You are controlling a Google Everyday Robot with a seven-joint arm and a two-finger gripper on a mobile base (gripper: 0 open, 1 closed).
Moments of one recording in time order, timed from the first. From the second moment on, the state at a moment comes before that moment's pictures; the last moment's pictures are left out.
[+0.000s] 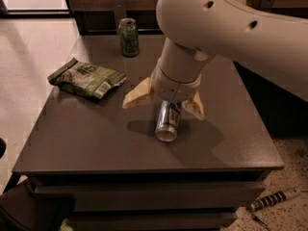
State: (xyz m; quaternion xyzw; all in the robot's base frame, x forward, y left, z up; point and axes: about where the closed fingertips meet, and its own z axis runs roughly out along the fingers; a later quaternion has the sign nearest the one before) arm 0.486 -0.027 0.845 0.02 0.99 0.09 0.07
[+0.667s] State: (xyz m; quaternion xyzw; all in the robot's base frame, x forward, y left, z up) arm 0.494 -0.021 0.825 0.02 1.00 0.05 0.07
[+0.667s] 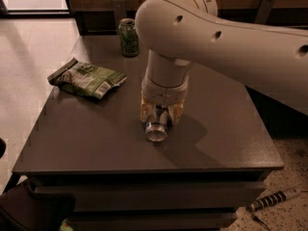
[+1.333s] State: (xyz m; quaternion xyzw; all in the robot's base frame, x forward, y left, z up) arm 0.493 -0.022 0.827 0.02 1.00 0.05 0.07
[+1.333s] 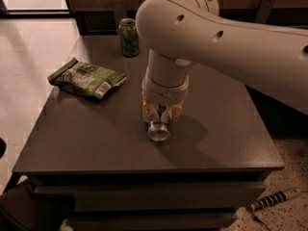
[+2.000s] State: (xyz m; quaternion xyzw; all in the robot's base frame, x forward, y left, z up) arm 0.501 -0.034 0.842 0.02 0.99 0.07 0.11
